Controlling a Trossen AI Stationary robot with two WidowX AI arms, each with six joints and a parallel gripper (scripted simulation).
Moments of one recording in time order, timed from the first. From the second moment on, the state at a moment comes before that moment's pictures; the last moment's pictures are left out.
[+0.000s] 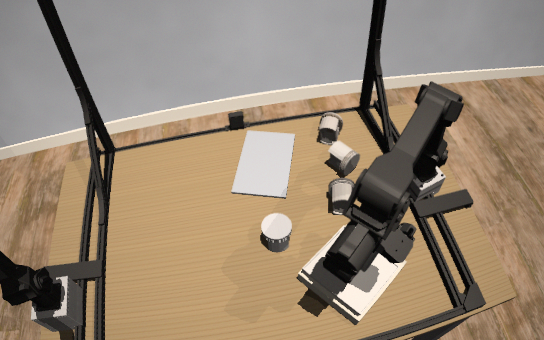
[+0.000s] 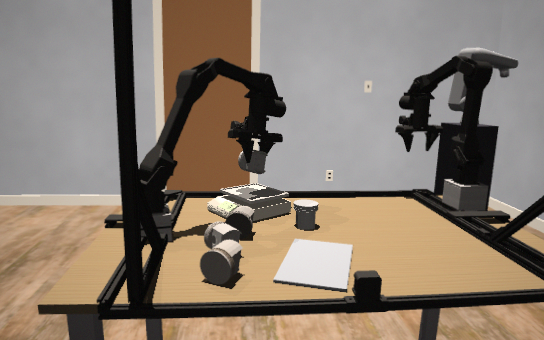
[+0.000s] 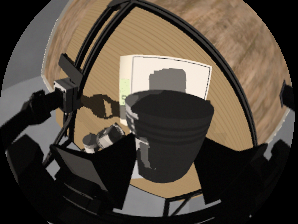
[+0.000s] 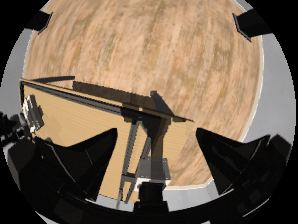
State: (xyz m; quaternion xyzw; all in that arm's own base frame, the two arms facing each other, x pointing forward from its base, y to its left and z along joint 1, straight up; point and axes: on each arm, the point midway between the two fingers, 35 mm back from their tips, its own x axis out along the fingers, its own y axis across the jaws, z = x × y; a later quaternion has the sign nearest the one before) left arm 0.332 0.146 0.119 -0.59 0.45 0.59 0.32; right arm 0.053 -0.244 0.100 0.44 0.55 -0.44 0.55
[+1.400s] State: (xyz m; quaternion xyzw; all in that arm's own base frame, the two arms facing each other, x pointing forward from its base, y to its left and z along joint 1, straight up) left arm 0.267 0.117 0.127 -0.39 0.62 0.38 0.56; right arm 0.053 -0.244 0.100 0.44 0.55 -0.44 0.55
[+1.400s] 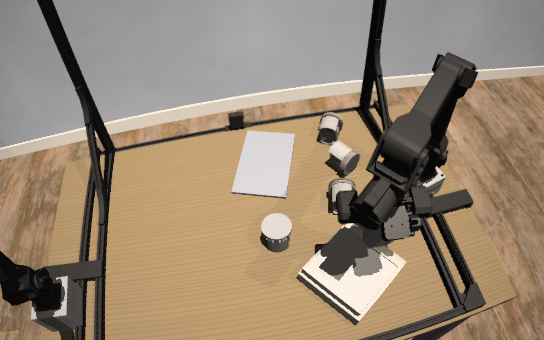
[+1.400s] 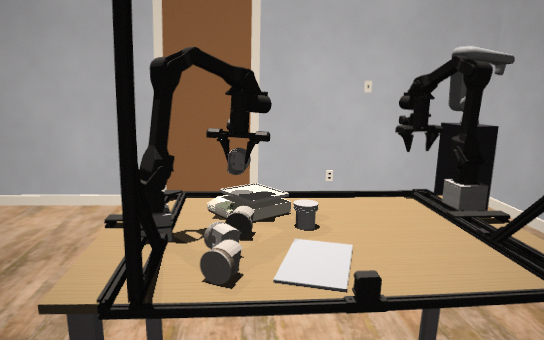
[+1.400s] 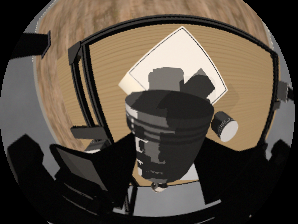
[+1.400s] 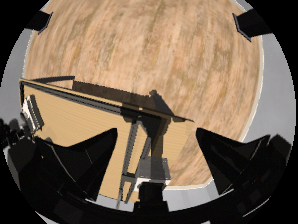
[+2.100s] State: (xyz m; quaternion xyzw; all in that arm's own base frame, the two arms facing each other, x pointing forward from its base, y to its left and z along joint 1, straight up) left arm 0.268 0.117 0.127 -0.23 0.68 0.22 0.66; right arm 0.053 -0.244 0.100 0.44 0.55 -0.44 0.55
